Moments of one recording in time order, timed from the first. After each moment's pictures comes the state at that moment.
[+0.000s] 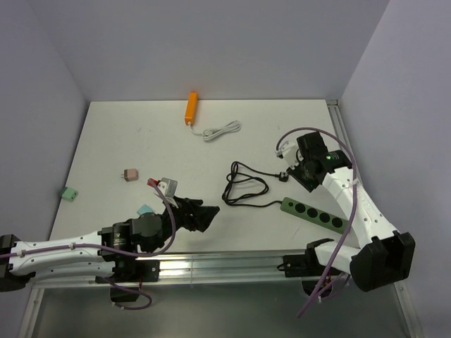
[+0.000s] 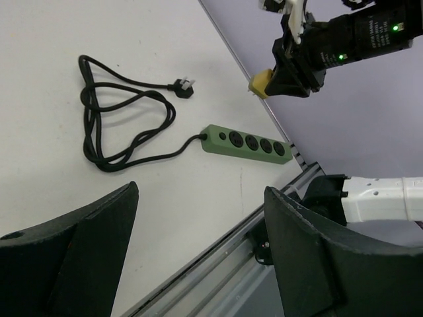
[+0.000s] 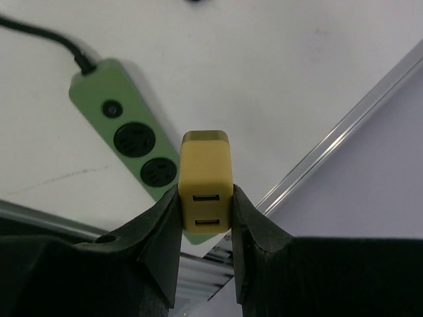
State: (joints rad) left arm -1.38 0.66 0.51 0.04 -0.63 -0.73; right arm 0.26 1.18 1.07 -1.03 0.16 -0.58
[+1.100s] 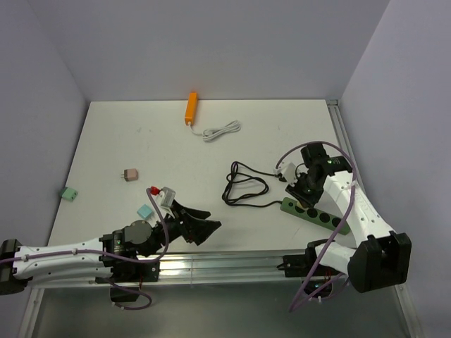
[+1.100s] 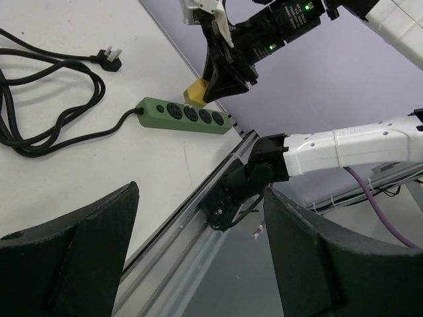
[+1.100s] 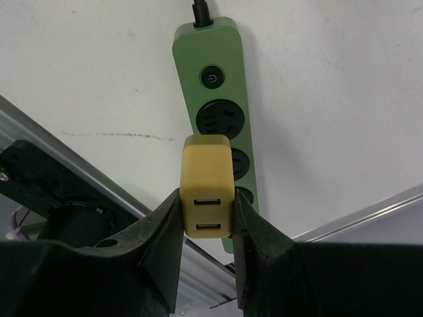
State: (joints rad) left arm -1.37 0.55 0.30 0.29 -0.39 -0.76; right arm 0.15 1.14 0.93 -1.16 -0.11 -0.80
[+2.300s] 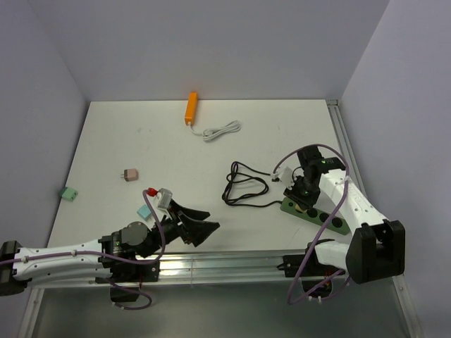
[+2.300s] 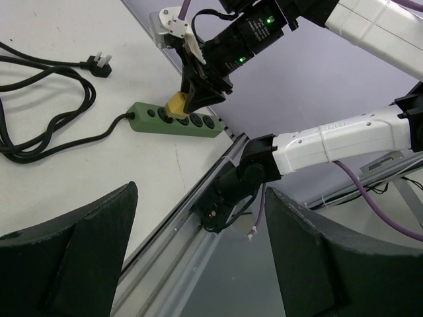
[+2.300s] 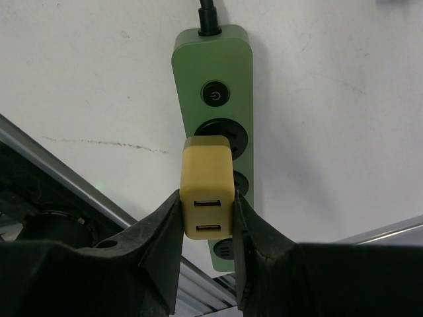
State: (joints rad) left arm -1.37 0.52 0.27 0.33 -0.37 -0.74; right arm 0.15 1.21 0.86 -1.08 -0.11 -0.88
